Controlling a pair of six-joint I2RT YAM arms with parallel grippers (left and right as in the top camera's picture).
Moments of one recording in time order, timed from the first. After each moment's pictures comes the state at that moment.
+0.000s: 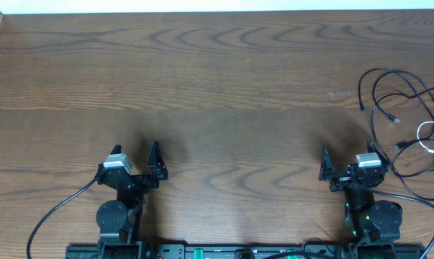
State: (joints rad) left arm -0.02 0.01 0.02 -0.08 0.01 -0.26; right arm 0.07 0.01 0.01 -0.07 -0.03 -0.06
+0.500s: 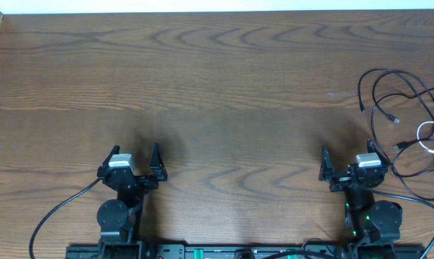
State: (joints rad) left arm -0.01 0.01 0.01 -0.10 0.01 -0.14; right arm 0.07 0.01 0.01 -0.07 -0.03 -0.06
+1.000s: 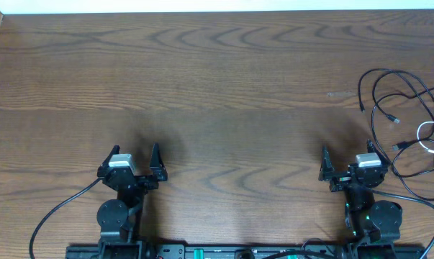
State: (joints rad) left arm -0.01 0.01 0.01 -0.10 0.01 -0.14; right arm 0.07 0.01 0.01 -0.07 -0.03 -0.06
